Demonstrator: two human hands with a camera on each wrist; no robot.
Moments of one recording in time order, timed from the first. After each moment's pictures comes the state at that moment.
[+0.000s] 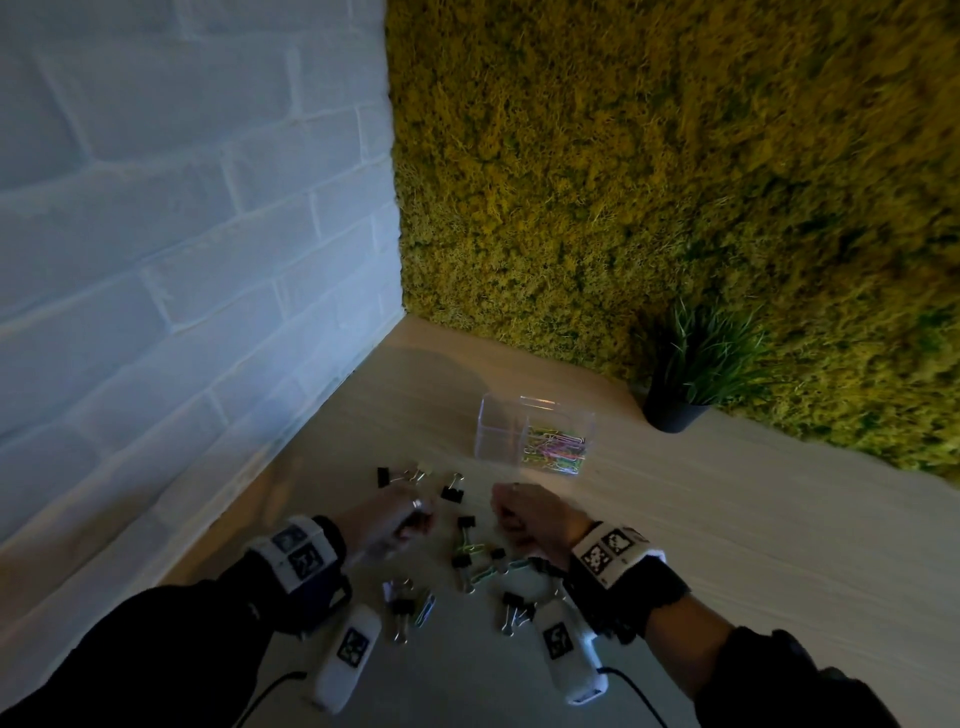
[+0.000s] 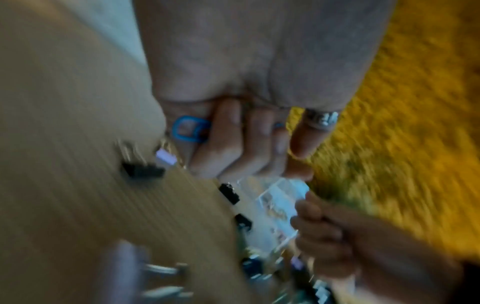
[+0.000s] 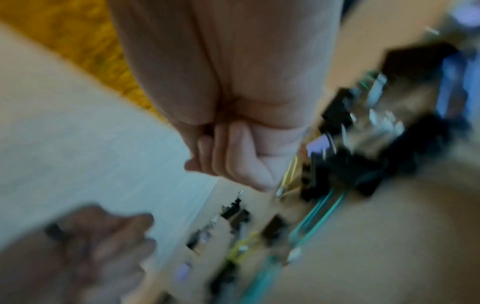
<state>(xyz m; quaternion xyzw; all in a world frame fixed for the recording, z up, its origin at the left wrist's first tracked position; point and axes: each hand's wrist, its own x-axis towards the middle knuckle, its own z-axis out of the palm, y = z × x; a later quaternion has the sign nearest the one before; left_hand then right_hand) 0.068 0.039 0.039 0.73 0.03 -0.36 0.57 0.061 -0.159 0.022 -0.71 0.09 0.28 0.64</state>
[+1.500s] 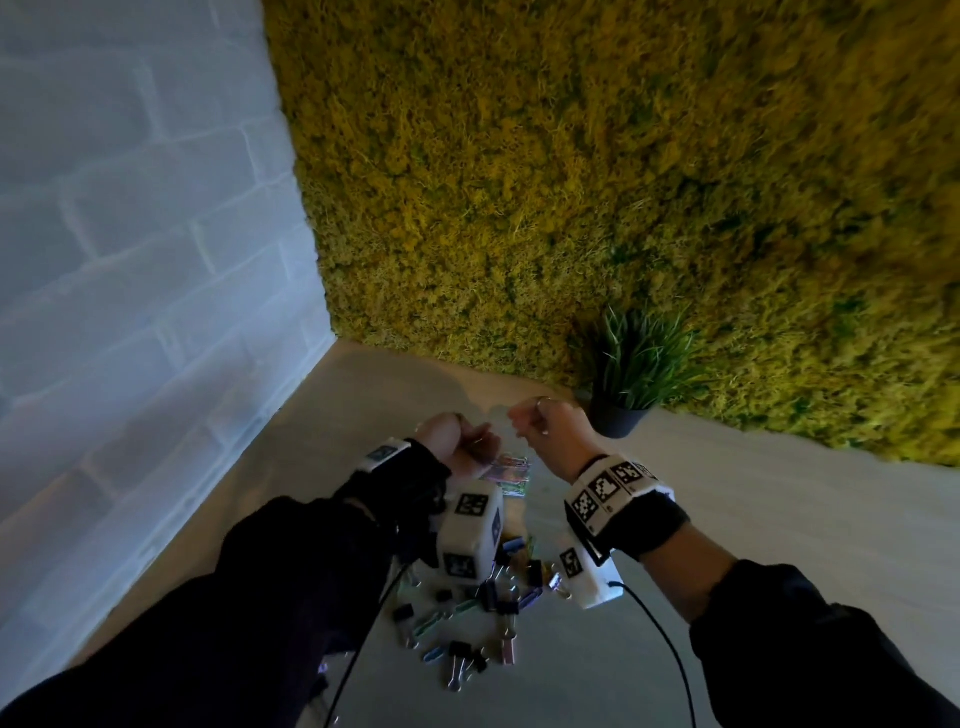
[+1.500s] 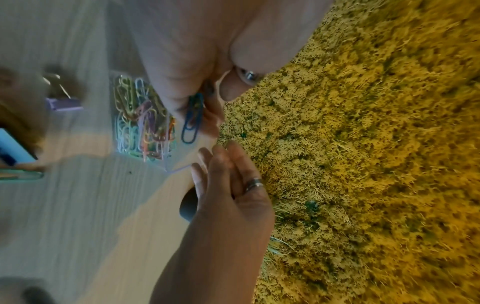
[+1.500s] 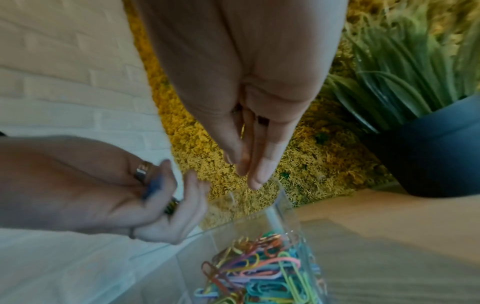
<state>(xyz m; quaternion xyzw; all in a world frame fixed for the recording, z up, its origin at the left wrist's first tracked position) 0.157 -0.108 0.077 0.44 0.23 -0.33 0.80 0.129 -0.249 0.074 -0.93 0.03 -0.04 0.36</state>
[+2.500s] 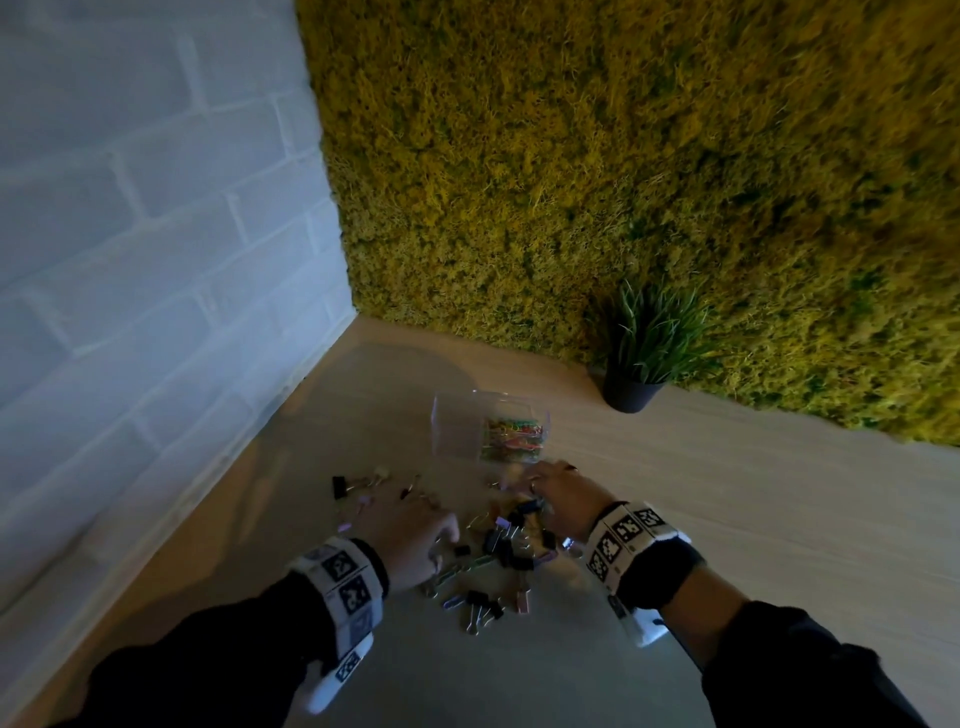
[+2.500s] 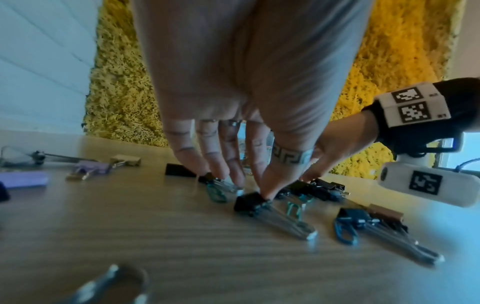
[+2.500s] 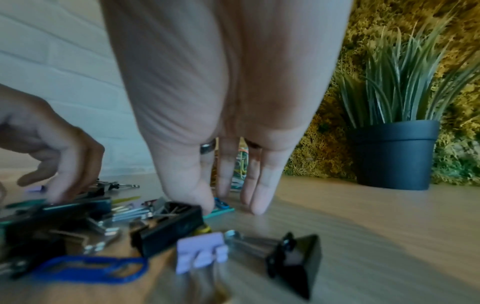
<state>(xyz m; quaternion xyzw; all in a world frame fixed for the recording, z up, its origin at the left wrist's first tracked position) 0.067 -0.009 0.013 0.94 -0.28 -0.20 0.07 0.069 -0.244 0.014 -0.97 -0.14 0.17 0.08</state>
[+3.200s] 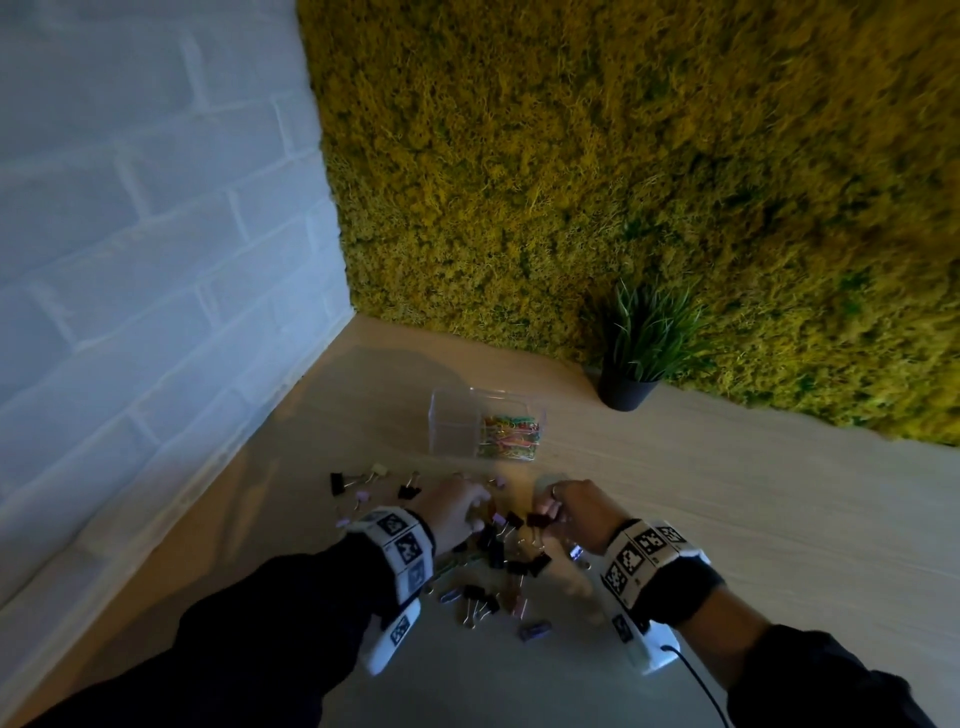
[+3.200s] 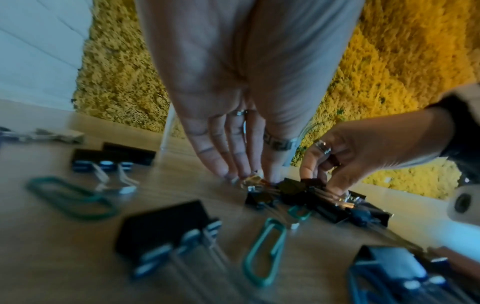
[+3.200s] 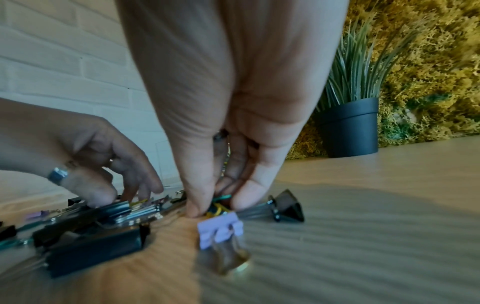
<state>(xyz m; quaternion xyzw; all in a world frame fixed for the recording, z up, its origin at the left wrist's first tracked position) 0.080 -0.056 0.017 0.92 -0.24 -0.24 0.22 0.047 -0.258 0.008 -0.96 -0.05 0.16 0.23</state>
